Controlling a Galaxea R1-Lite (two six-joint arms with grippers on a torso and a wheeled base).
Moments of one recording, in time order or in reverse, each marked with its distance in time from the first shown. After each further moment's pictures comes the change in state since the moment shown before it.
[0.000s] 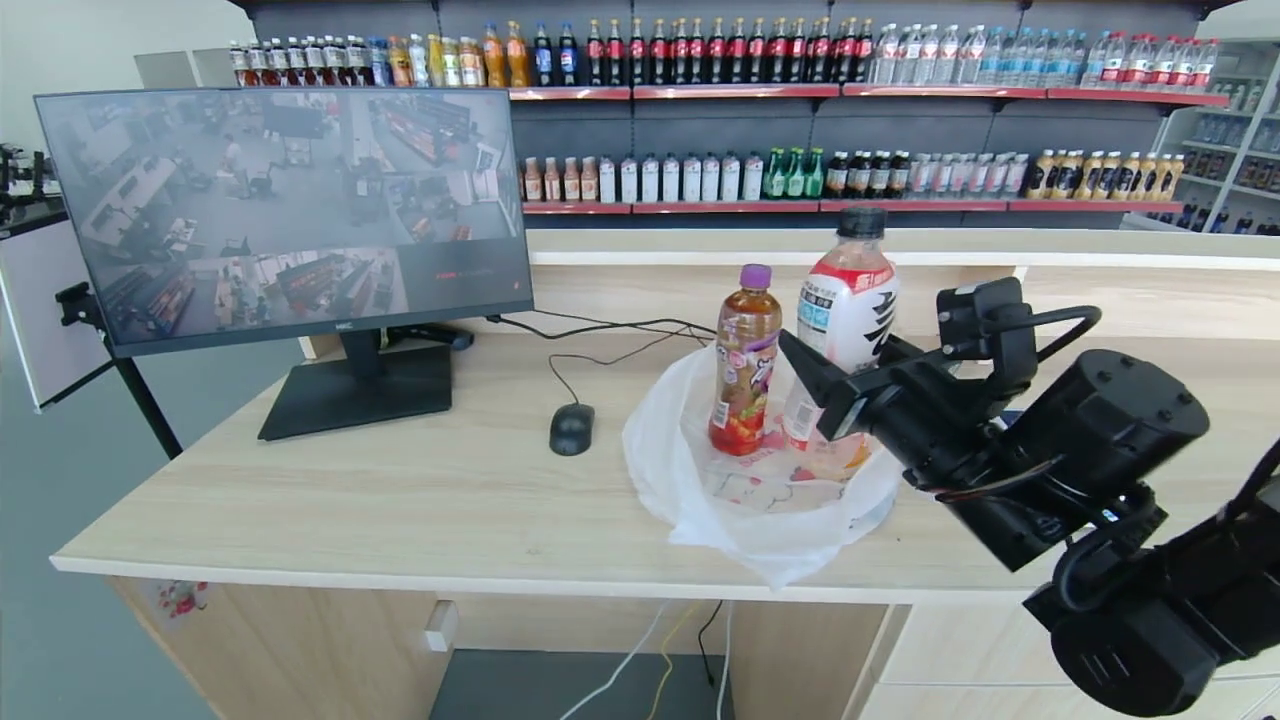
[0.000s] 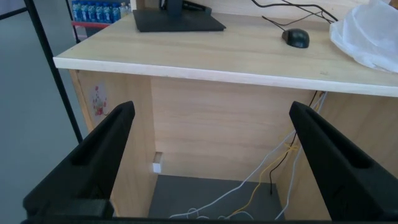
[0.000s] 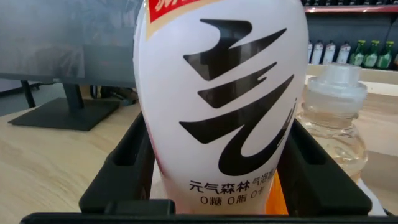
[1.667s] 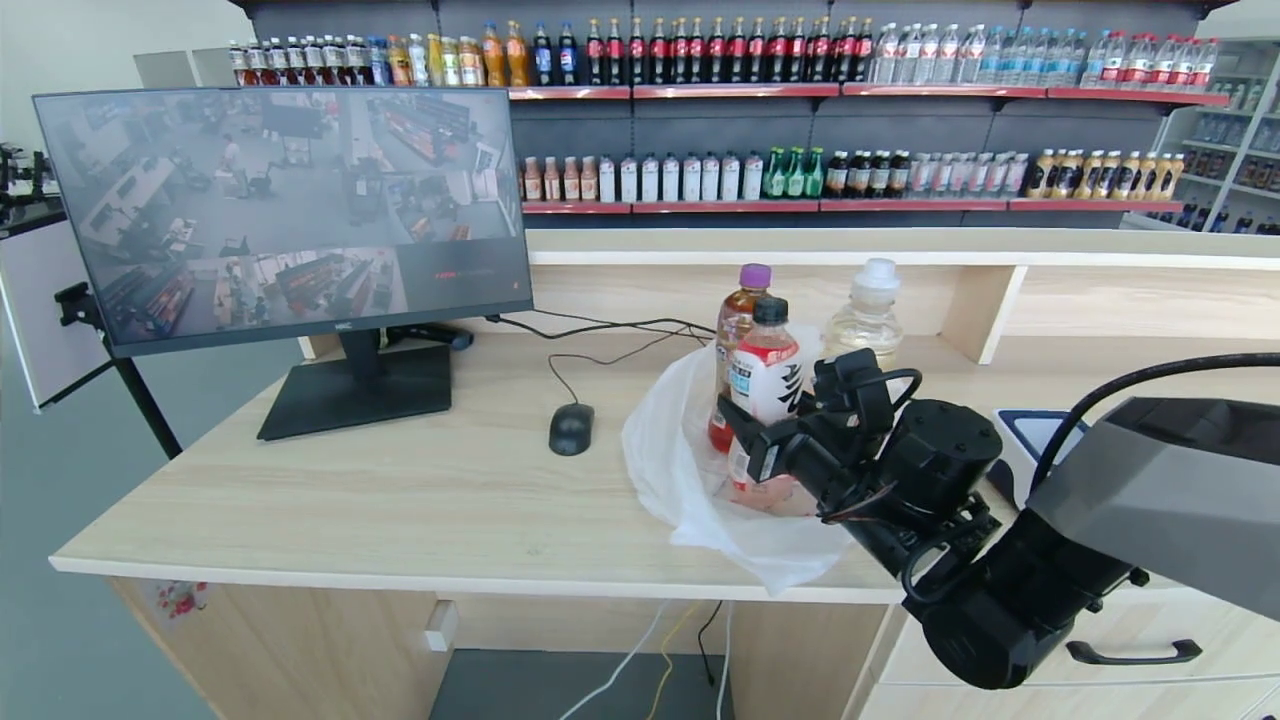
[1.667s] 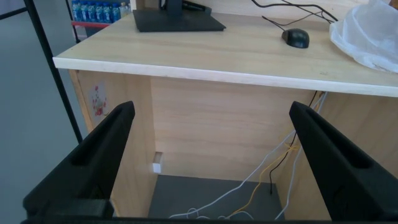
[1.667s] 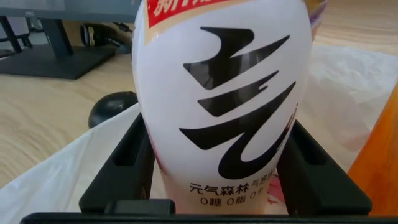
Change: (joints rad) left arm 0.000 0.000 0.000 0.000 0.000 0.000; right arm 0.018 0.272 -0.131 -0.002 0.000 0.019
